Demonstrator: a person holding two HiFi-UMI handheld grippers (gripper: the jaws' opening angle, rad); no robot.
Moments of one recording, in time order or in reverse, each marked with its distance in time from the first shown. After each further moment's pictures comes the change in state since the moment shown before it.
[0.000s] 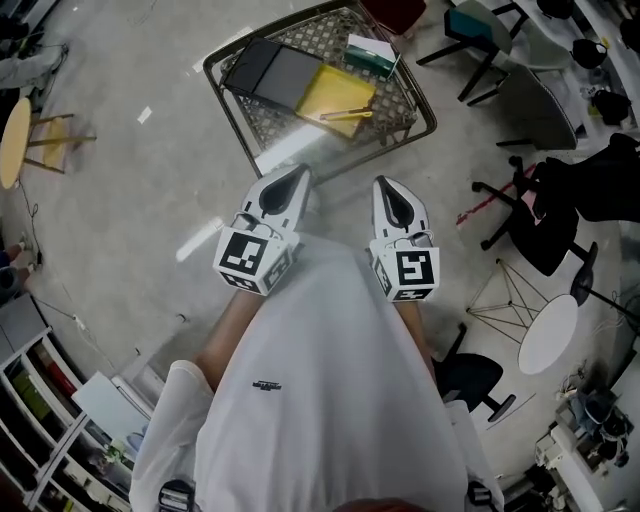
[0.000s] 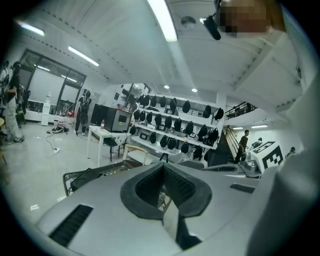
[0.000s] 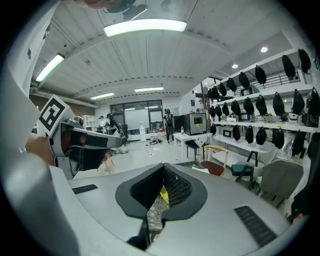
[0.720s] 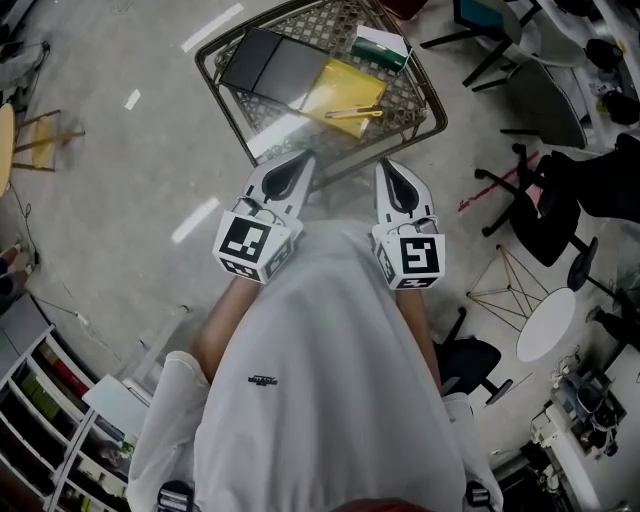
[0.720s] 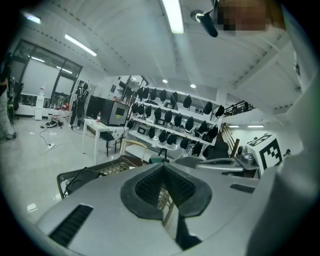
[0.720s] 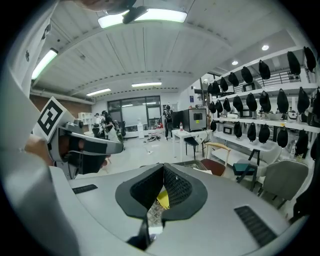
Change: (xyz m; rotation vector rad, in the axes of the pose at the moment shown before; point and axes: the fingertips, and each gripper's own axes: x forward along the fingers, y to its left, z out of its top) left arm 0.054 0.066 0.002 -0.012 0.063 -0.060; right arm 0.087 -0.010 0.010 0.003 0.045 -0.020
